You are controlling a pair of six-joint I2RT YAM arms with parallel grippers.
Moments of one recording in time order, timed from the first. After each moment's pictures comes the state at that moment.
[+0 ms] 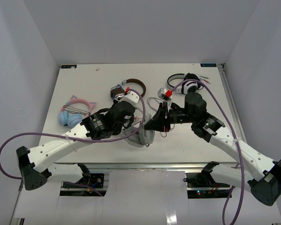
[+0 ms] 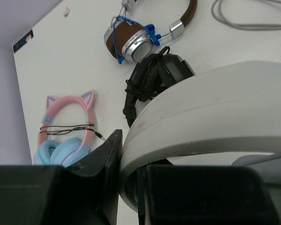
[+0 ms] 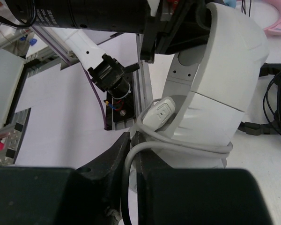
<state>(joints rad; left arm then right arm) -1.01 1.16 1.17 -0.66 -0.77 0.00 0.73 1.04 0.92 -0.06 -0.86 0.26</state>
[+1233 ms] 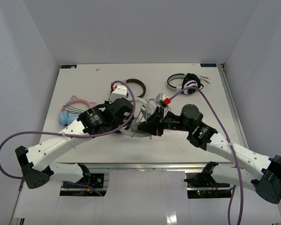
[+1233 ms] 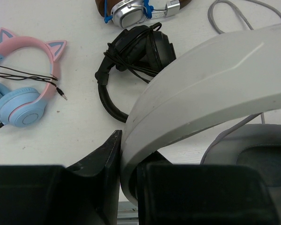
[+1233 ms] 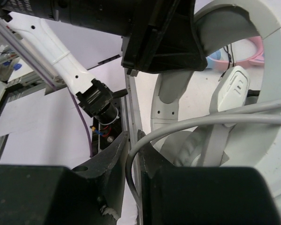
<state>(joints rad) -0.99 1.23 1.34 -0.99 -0.72 -0.53 0.87 1.02 0.74 0.29 -0.62 0.33</state>
